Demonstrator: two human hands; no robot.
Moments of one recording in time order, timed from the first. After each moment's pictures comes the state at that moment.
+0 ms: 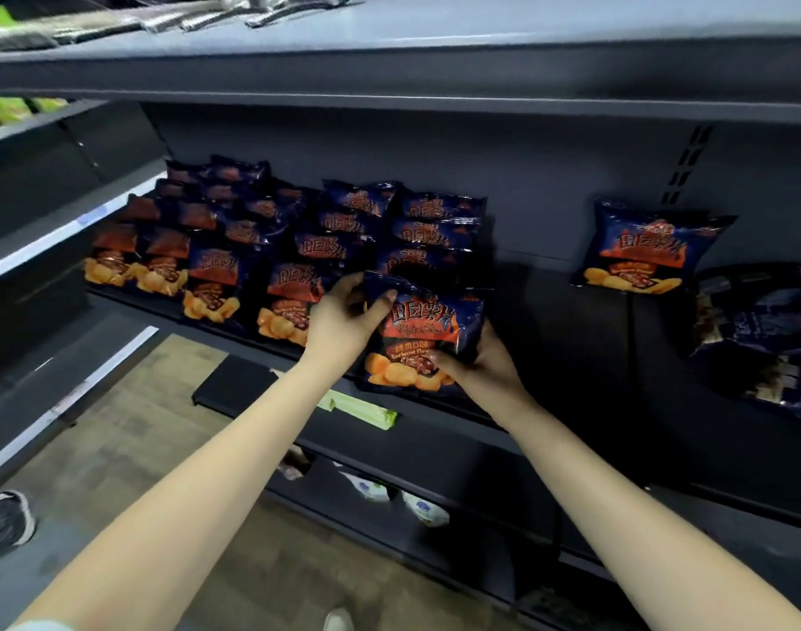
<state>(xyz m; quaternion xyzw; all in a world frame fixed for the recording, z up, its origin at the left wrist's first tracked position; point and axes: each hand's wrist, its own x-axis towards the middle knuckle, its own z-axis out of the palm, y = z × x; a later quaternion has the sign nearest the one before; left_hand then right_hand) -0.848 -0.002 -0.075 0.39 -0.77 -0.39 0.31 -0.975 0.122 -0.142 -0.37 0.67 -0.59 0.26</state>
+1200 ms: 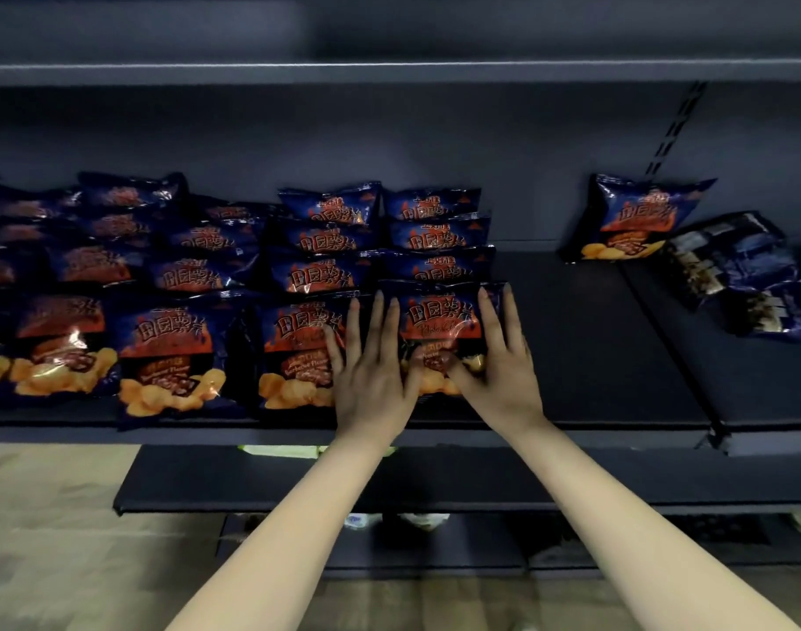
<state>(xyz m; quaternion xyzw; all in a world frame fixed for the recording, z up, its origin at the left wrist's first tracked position) -0.840 -0.089 -0.159 0.21 -0.95 -0.04 0.25 -0.924 0.051 -0.156 -0.31 0.86 -0.41 -0.02</state>
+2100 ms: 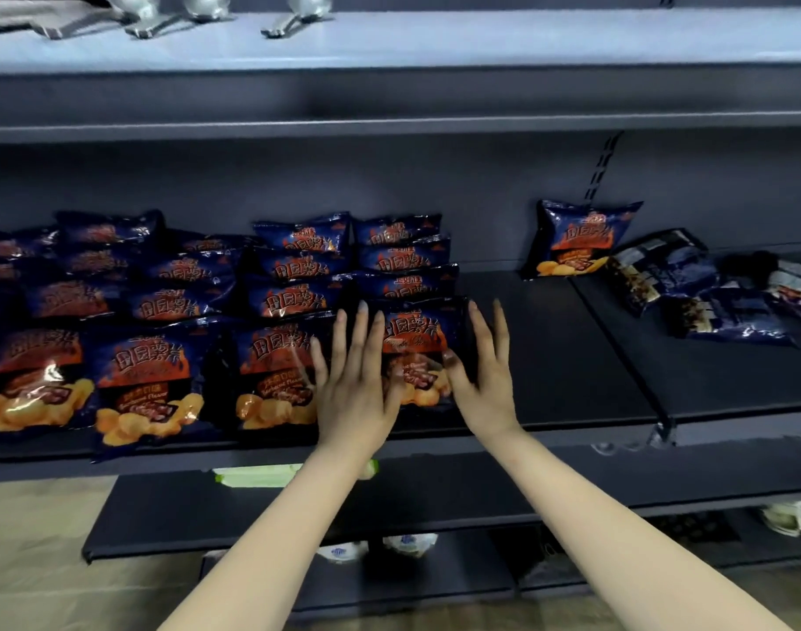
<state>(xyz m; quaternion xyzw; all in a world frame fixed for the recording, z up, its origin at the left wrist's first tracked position) -0.834 -0.081 -0.145 0.15 -0.94 -0.05 0.31 -0.926 0.057 -0.162 -0.26 0.77 -0.57 -0.07</state>
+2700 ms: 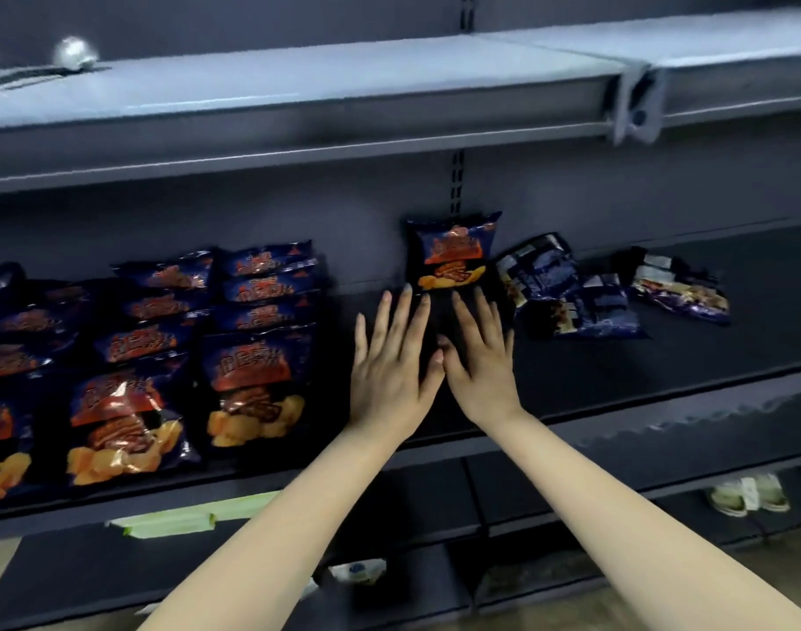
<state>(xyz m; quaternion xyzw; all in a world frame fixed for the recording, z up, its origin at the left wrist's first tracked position) -0.942 0.085 -0.115 0.02 -0.95 -0.07 0.31 -1.007 0.202 -0.134 -0.25 0.86 -0.43 -0.11</state>
